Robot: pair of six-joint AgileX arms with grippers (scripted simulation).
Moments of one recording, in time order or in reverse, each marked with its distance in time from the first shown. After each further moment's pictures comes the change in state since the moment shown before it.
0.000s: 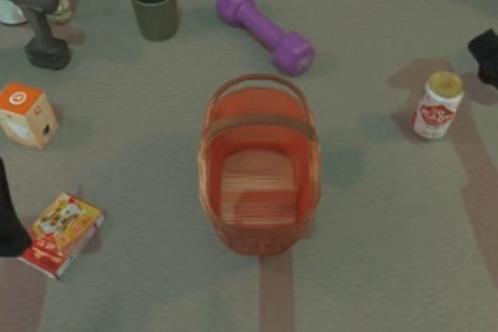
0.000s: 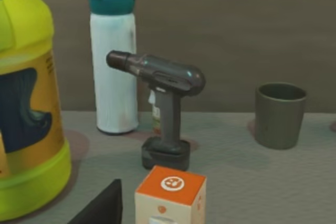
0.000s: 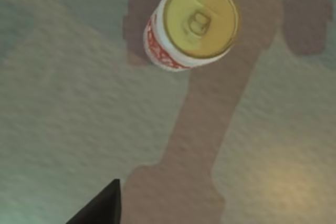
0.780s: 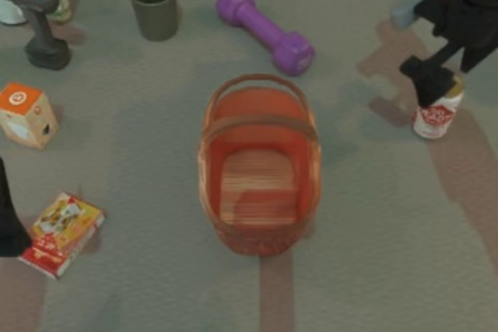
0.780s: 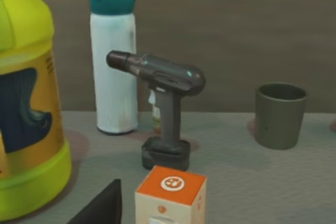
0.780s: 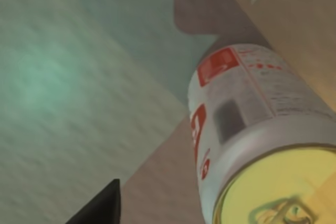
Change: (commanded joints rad) left arm 0.000 0.000 0.000 0.000 0.000 0.000; right arm 0.045 0.726 0.684 -0.375 0.001 -0.167
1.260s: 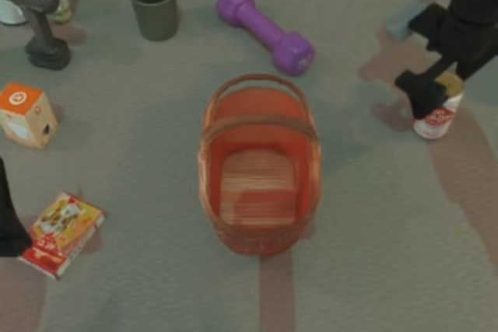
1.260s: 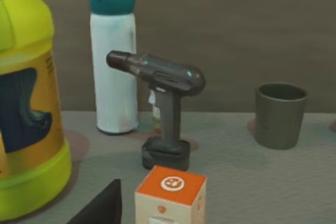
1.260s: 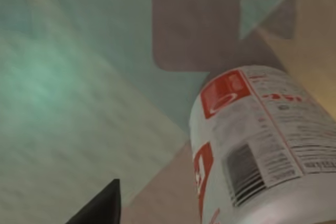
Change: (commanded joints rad) left arm 0.000 0.000 0.000 0.000 0.000 0.000; right arm -0.001 0.008 -0.093 0.103 0.000 0.000
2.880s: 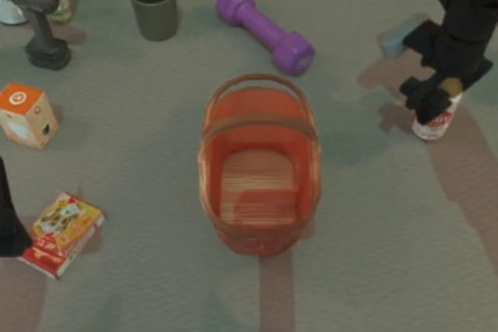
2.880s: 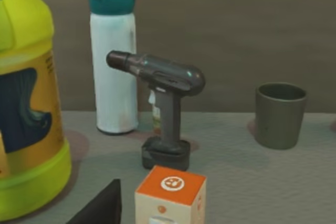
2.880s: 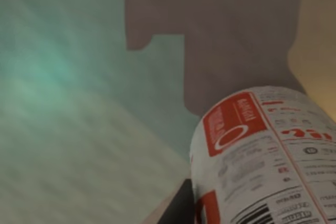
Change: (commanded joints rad) left arm 0.000 0.000 0.000 0.000 0.000 0.000; right arm 0.002 0.011 -0.072 0.081 0.000 0.001
